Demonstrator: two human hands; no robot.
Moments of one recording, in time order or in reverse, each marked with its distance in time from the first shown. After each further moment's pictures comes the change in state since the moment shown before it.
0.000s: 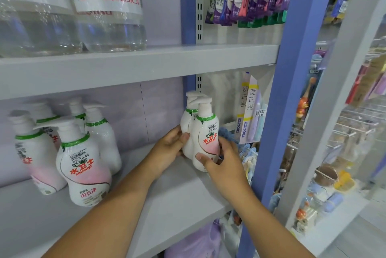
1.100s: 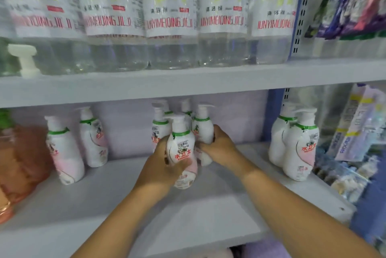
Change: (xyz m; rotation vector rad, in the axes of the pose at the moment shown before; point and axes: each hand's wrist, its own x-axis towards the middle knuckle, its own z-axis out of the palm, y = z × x) left_hand -0.183 0.045 -0.161 0.479 0.560 -0.082; right_hand -0.002 -0.122 0.184 0.046 -0.515 -0.119
